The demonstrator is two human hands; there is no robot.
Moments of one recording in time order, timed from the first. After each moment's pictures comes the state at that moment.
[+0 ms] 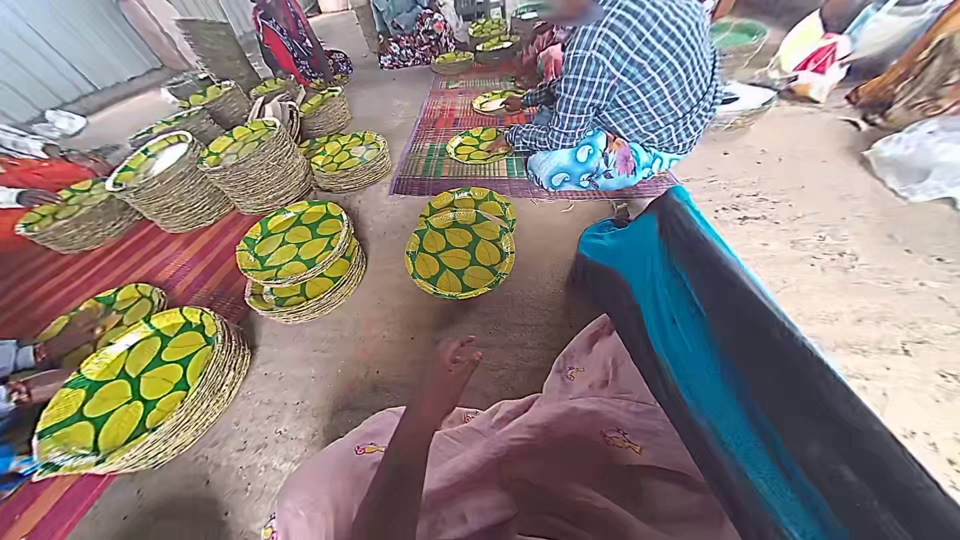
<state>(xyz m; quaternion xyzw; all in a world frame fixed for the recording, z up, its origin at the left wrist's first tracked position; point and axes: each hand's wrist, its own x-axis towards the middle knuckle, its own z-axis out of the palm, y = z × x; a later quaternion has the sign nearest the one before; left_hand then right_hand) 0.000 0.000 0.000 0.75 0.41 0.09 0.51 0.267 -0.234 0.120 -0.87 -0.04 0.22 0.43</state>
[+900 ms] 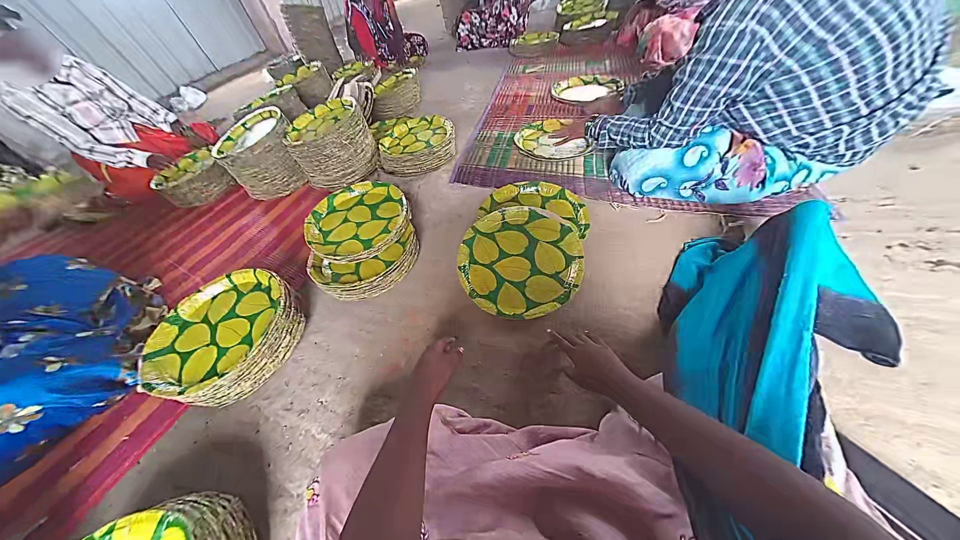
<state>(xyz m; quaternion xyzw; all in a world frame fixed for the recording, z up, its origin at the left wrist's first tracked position) -0.052 0.095 -0.083 0.67 0.59 0.07 0.45 0.264 0.003 -0.137 -0.70 -0.68 0.19 -0.08</state>
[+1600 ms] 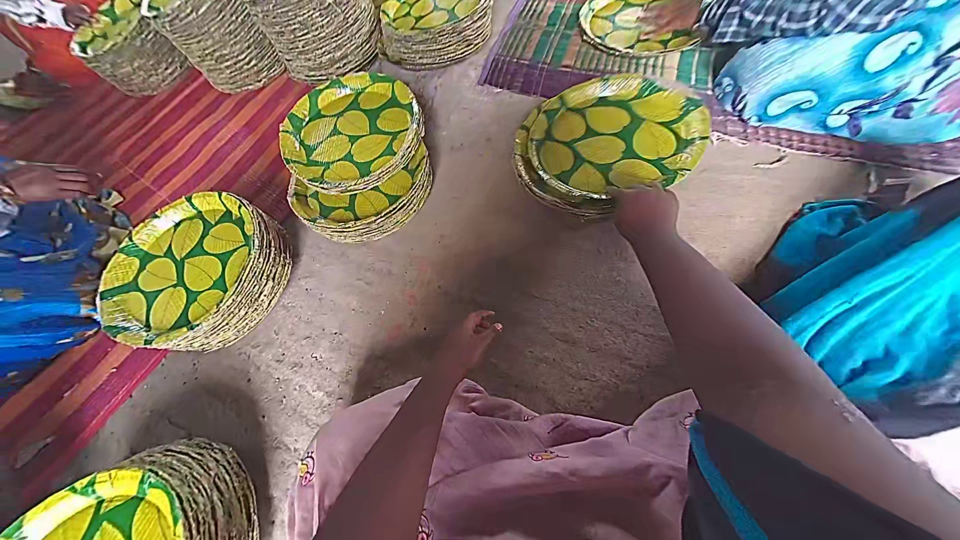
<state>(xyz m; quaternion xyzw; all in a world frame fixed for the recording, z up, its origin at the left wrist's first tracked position) -0.037 0.105 -0.103 0.60 0.55 0.07 0.58 0.330 0.202 -0.113 -0.81 -0.59 0.01 0.05</state>
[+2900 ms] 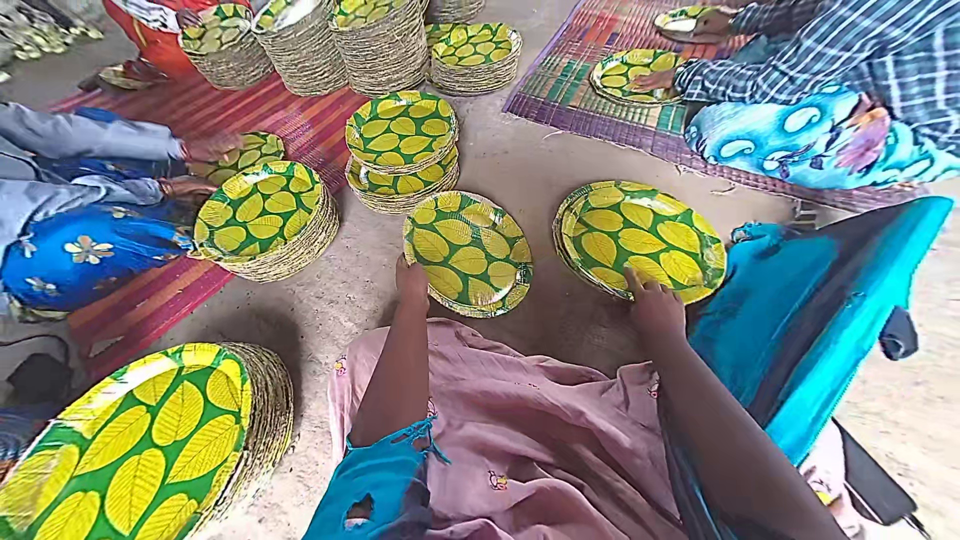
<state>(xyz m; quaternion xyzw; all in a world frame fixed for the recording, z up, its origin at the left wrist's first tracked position) -0.107 0.085 -0.080 0.34 0.66 0.48 0.46 0.292 -0.022 -0.126 -0.83 -0.56 0.05 0.00</state>
